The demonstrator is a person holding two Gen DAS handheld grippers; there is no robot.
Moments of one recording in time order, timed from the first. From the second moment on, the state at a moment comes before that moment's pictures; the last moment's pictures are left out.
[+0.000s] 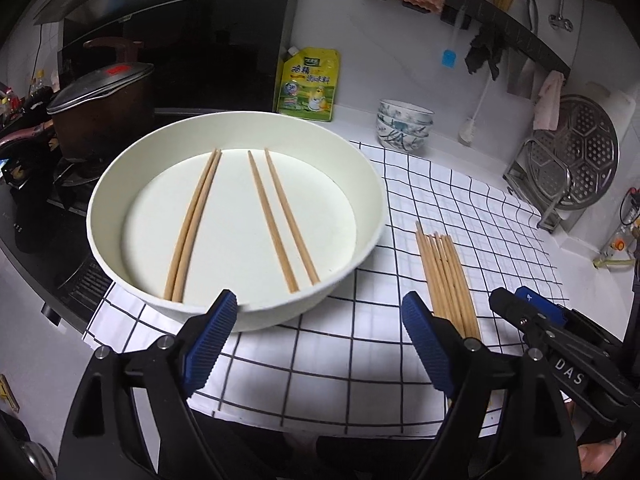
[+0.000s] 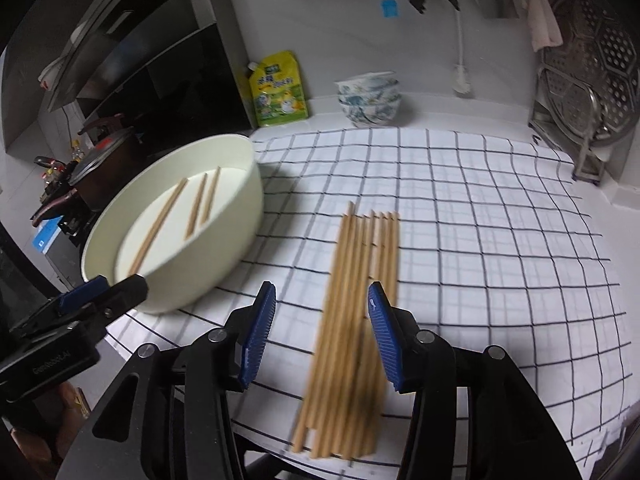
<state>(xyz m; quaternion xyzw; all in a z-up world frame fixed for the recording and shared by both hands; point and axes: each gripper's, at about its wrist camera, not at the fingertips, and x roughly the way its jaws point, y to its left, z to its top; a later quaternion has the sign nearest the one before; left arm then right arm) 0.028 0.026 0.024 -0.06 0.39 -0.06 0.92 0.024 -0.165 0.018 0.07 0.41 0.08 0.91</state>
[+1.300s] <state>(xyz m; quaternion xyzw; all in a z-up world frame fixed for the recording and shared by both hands) 0.015 -0.030 -0.021 -0.03 0.43 -0.08 0.90 0.029 -0.198 -0.046 0.02 0.47 0.03 0.88</state>
